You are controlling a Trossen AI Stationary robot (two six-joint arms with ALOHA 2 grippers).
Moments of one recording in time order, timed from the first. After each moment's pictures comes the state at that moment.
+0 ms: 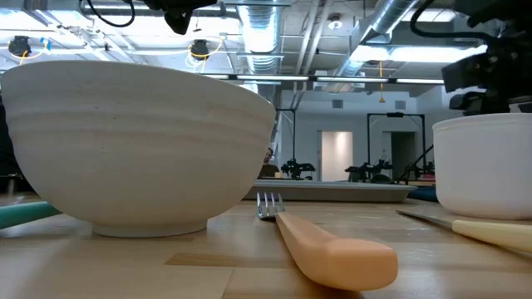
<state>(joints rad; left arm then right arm) 0.00 0.97 0.74 0.04 0.04 0.06 0.47 1.33 0.75 -0.96 0.14 0.44</state>
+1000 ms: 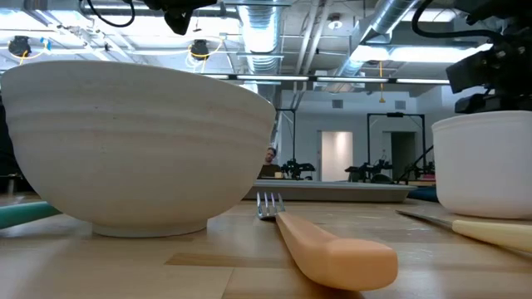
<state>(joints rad) 0.00 0.97 0.74 0.04 0.04 0.05 0.47 1.33 0.75 -0.96 0.05 0.44</state>
